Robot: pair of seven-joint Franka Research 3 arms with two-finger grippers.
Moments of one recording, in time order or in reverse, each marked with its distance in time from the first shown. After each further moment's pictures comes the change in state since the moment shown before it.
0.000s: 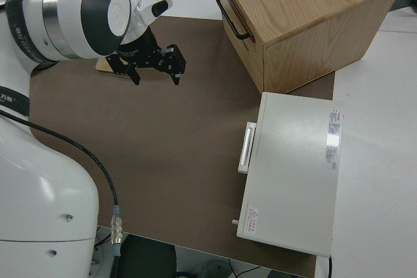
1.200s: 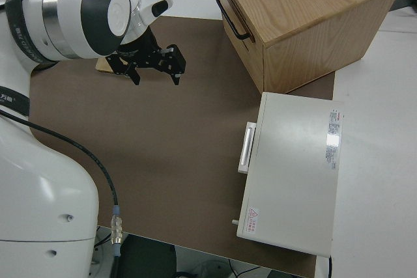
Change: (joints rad) left arm -0.046 -0.009 -0.043 -0.117 0.318 -0.008 0.067; right arm 0.000 0.000 0.000 0.000 0.000 0.000 0.000
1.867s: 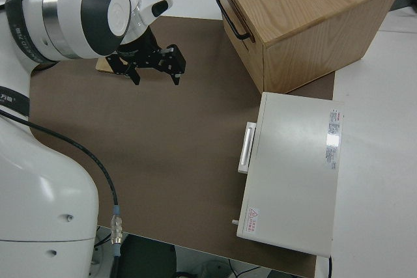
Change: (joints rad) left arm -0.006 -0.015 0.013 -0.309 0.187 0.122 0.015; right arm 0.000 0.000 0.000 0.000 0.000 0.000 0.000
